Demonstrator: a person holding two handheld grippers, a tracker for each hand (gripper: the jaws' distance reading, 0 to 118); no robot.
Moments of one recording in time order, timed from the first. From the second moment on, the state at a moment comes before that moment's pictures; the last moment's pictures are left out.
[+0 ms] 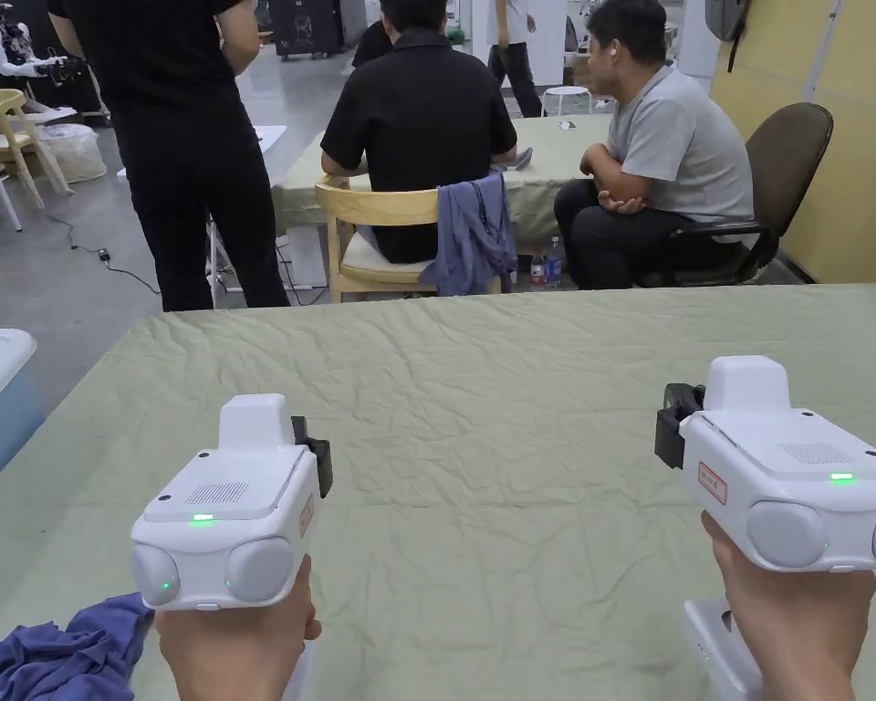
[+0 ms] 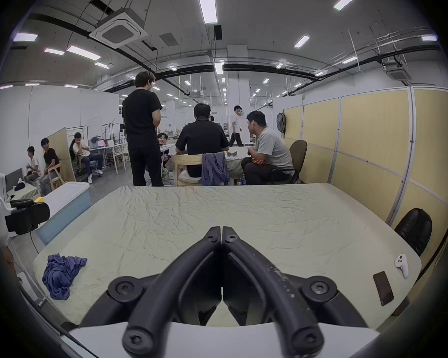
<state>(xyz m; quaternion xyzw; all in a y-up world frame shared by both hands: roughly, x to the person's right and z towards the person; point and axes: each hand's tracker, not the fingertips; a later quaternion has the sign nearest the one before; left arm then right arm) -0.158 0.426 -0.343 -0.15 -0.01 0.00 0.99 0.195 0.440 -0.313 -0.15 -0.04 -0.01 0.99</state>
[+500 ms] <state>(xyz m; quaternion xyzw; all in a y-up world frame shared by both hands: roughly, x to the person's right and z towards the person) -0.159 0.425 -0.342 -0.15 -0.01 0.00 0.99 0.194 0.438 -0.313 -0.15 -0.04 -0.01 0.99</state>
